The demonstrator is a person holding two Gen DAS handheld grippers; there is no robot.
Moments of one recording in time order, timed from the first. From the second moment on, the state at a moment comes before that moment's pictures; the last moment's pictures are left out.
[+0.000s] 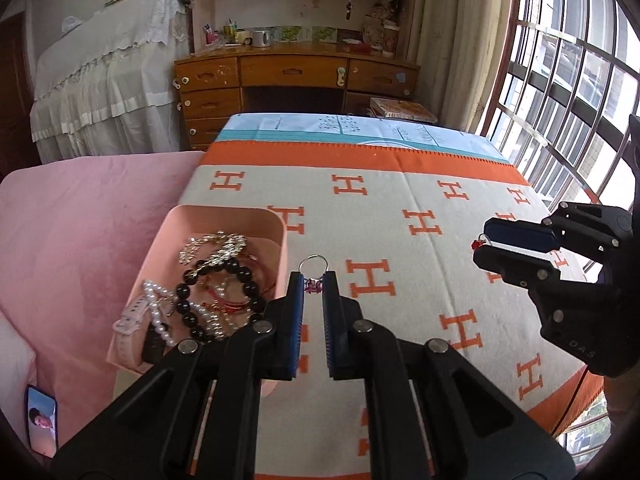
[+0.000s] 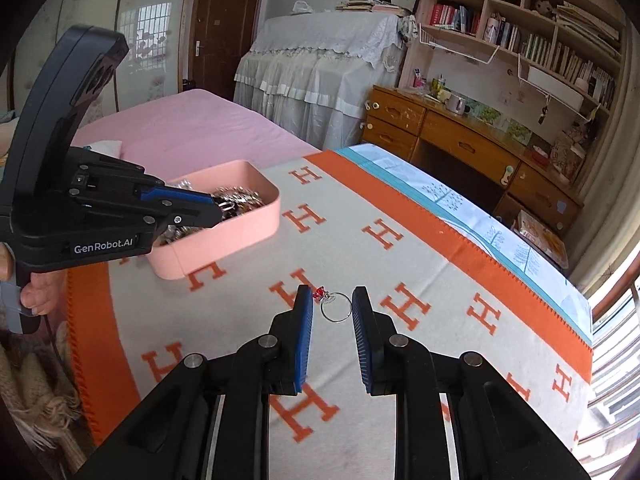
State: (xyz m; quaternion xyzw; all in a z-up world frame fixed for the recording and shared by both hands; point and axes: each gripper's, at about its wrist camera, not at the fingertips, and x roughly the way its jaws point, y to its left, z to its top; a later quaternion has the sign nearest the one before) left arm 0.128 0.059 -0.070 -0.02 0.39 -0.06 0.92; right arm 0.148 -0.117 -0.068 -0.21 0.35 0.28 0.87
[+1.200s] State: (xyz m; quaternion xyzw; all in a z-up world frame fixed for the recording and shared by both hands) left arm 0.107 0.182 -0.096 -0.11 0.44 -0.02 0.89; right arm 0.170 0.017 -0.091 0.03 0.49 0.32 0.81
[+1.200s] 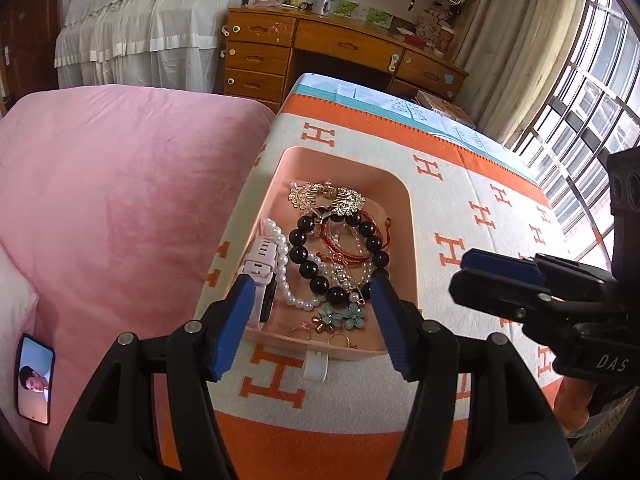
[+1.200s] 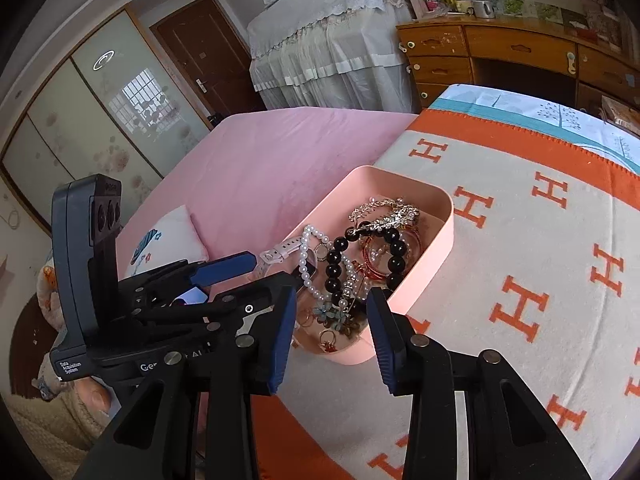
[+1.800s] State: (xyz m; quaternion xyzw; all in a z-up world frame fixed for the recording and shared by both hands) left arm 0.071 0.106 -0.041 -0.03 0.39 -0.04 0.92; right arm 0.092 -0.077 -0.054 0.08 0.45 0.16 0.88
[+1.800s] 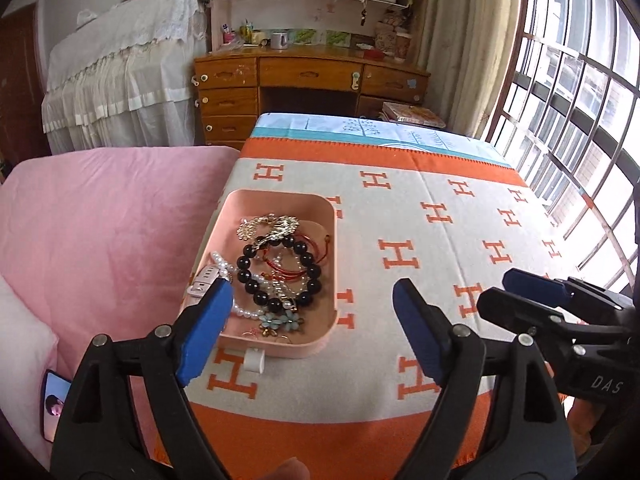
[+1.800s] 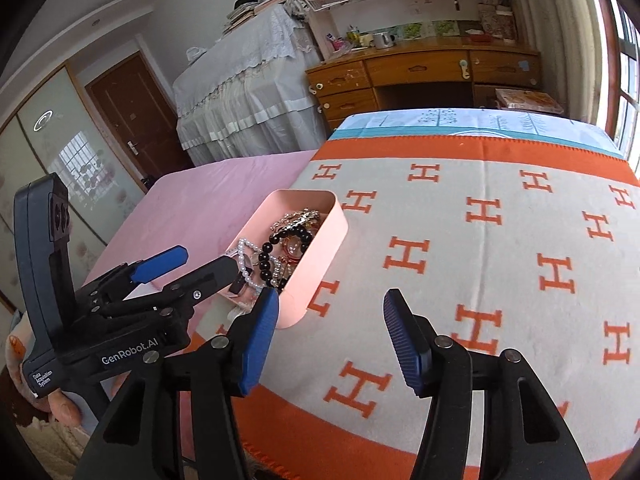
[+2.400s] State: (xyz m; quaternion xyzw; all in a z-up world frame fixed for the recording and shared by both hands) left arm 0.032 0.028 0.014 0.02 0.35 -0.03 0.94; right arm 0.013 -0.125 0.020 0.07 0.35 0.07 0.93
